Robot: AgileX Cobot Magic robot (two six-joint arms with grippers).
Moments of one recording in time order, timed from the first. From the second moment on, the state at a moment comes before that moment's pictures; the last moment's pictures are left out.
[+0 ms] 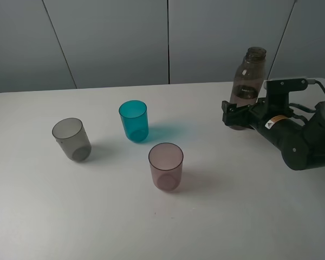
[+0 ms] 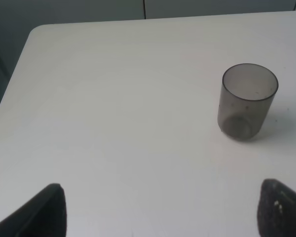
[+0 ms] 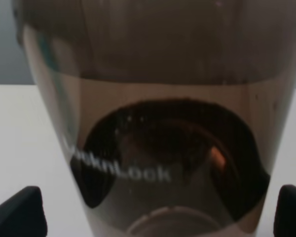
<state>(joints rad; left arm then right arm) -0.04 0.00 -0.51 0.08 1.08 -0.05 0.24 2.12 -0.55 0.07 -1.17 0.06</state>
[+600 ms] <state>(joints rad) -0.04 0.00 -0.51 0.08 1.08 -0.05 0.24 2.18 -0.61 0.10 -1.17 0.05</state>
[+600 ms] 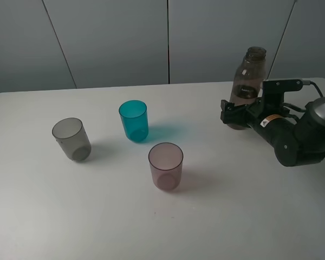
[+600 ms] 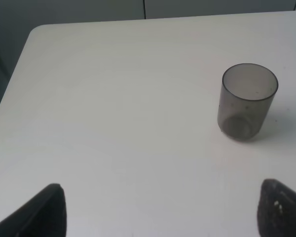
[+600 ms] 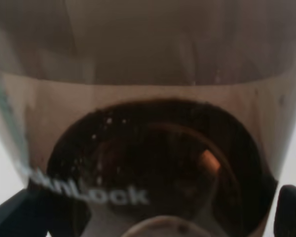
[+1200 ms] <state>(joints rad) -0.04 0.00 -0.51 0.08 1.08 -0.05 0.24 2.21 -0.65 0.12 -1.17 0.04</state>
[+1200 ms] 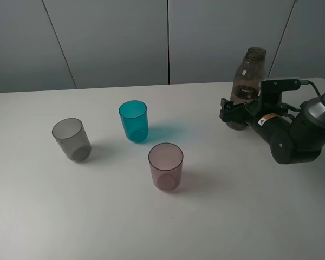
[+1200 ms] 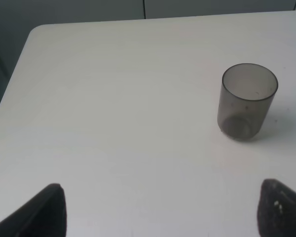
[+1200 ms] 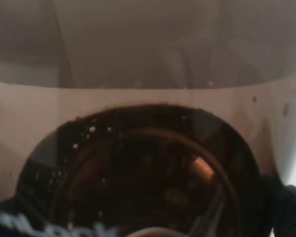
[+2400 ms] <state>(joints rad) -0.04 0.00 -0.51 0.08 1.08 -0.05 0.24 2.24 -0.67 0.14 -1.19 0.04</state>
